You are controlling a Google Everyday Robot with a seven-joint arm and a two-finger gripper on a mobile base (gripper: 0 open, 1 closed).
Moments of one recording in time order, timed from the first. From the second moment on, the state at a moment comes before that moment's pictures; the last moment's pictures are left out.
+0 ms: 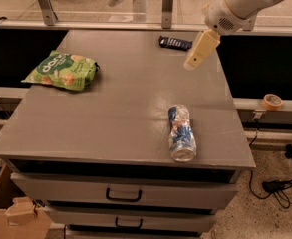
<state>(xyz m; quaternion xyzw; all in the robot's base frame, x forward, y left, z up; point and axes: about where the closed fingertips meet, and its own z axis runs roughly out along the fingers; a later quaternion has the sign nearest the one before) 0.675 -0.148 0.953 -0.58 0.74 0.00 0.34</state>
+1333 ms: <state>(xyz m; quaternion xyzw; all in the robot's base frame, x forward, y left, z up) 0.825 -0.140 0.886 -0.37 0.80 0.11 0.46</state>
